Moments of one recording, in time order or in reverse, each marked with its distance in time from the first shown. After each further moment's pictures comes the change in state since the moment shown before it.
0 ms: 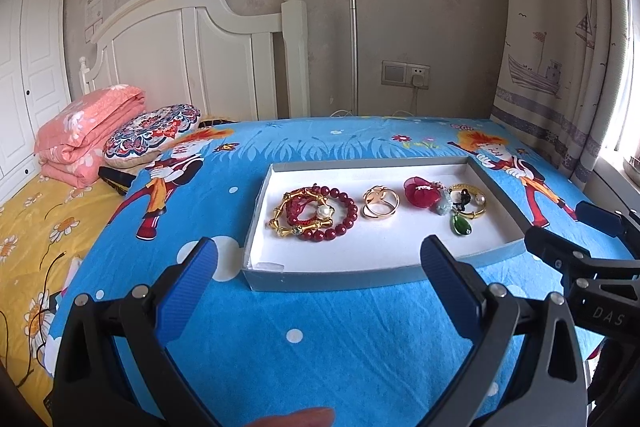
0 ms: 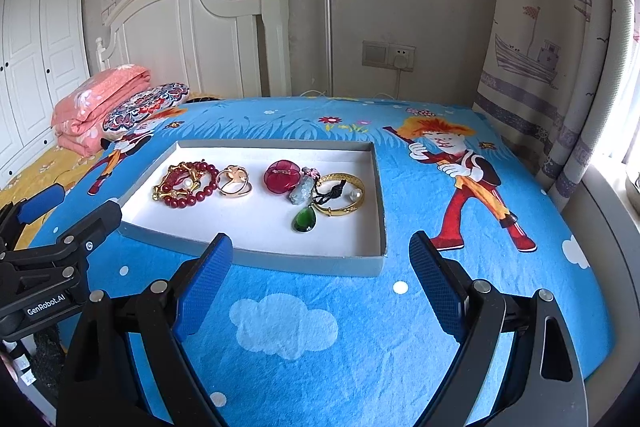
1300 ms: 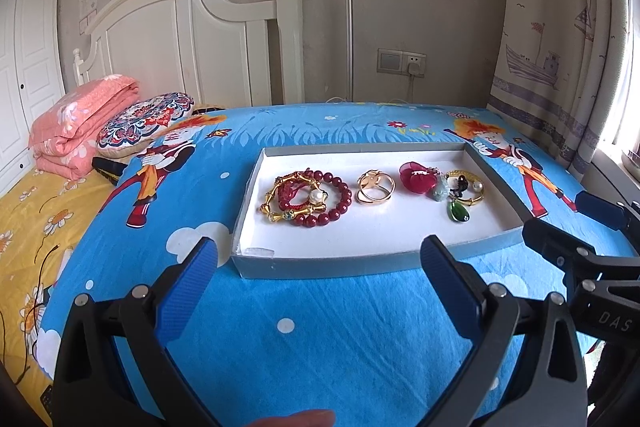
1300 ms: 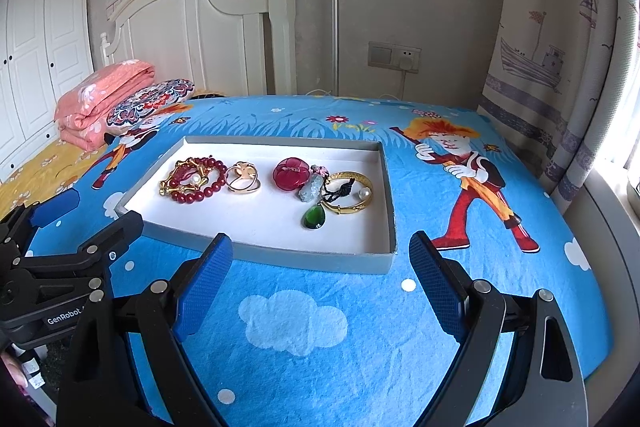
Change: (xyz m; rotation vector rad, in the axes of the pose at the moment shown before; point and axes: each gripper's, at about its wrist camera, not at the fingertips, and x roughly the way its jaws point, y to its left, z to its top) left arm 0.008 -0.002 -0.006 -0.002 0.039 -0.020; right arm -0.004 0.009 -0.001 -0.017 0.002 0.003
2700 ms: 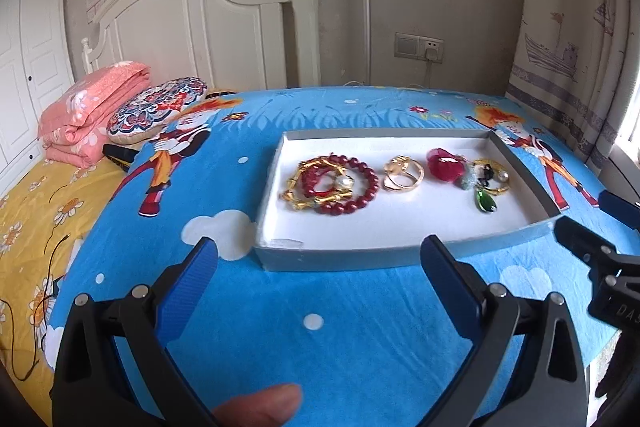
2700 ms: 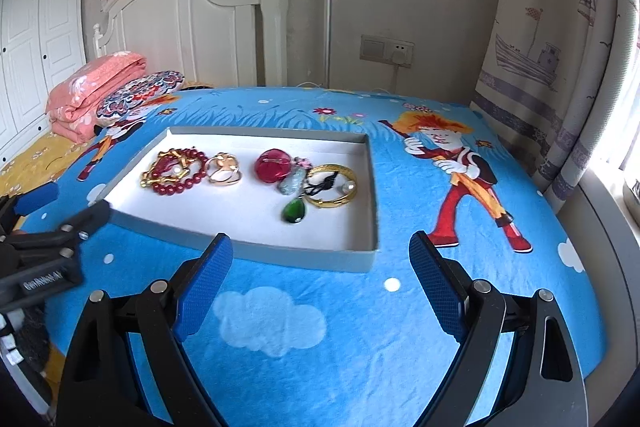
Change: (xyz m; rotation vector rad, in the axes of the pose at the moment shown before) left arm 0.015 0.023 0.001 -0.030 0.060 0.062; right arm 0.014 -0.019 -0.001 -0.003 0.018 -0.046
